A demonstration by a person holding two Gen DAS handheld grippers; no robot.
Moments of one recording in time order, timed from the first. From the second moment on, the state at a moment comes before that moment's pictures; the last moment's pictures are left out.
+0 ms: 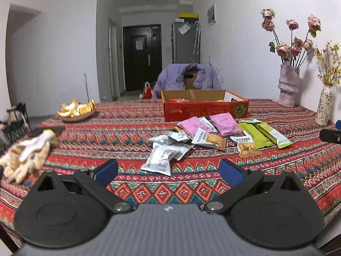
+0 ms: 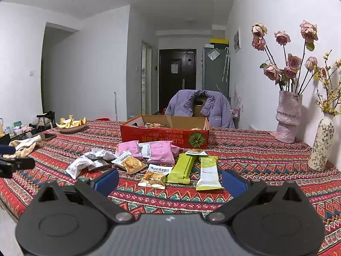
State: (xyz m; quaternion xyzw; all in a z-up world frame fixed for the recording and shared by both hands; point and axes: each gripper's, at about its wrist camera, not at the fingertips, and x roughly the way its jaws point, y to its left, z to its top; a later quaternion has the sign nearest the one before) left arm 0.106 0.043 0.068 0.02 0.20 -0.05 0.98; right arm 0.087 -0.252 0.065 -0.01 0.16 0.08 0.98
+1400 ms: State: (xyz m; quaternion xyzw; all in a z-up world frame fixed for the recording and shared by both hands) left arm 0.264 0.060 0.027 -0.01 0.30 -0.09 0.95; right arm 0.340 -0.140 0.006 -0.09 0.32 0.29 0.90
